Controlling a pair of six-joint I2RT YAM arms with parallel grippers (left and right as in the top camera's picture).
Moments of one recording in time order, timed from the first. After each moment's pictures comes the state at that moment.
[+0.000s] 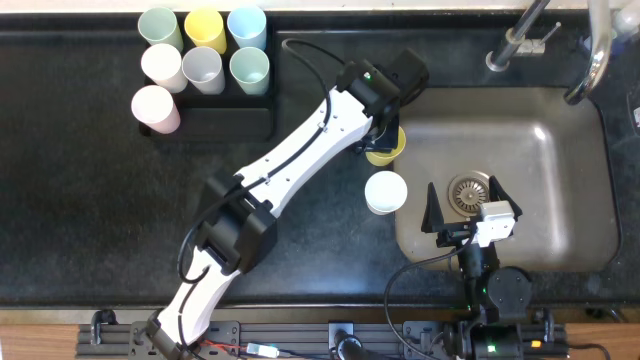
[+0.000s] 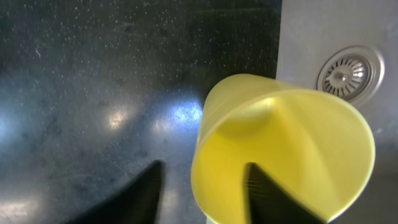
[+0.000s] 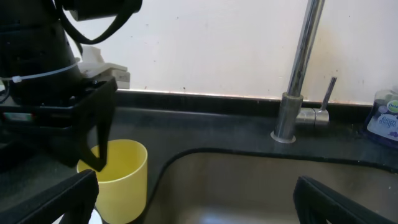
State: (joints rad) left arm -0.78 2.32 2.22 -1.30 -0.03 -0.72; right arm 0.05 0.01 0.02 -0.01 -0.08 0.01
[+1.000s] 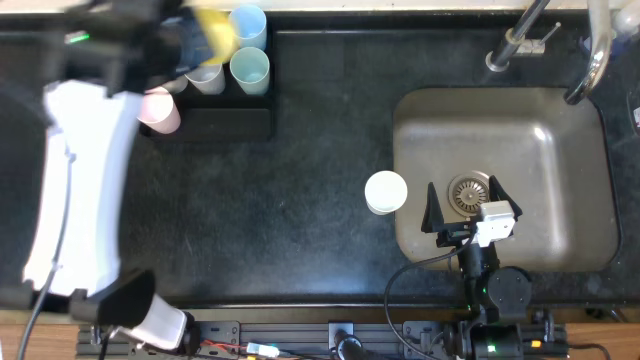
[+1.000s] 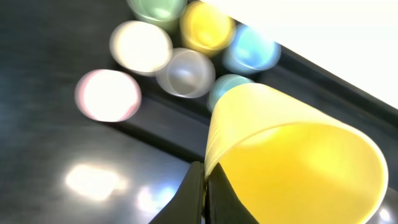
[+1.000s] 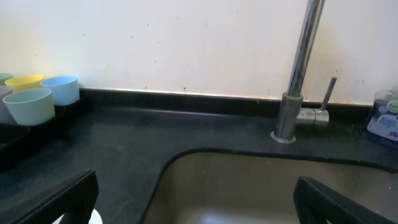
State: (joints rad) left arm -0.20 1.76 2.17 -1.41 -0.17 -0.63; right arm 0.05 0.01 0.02 -0.01 -0.08 0.01
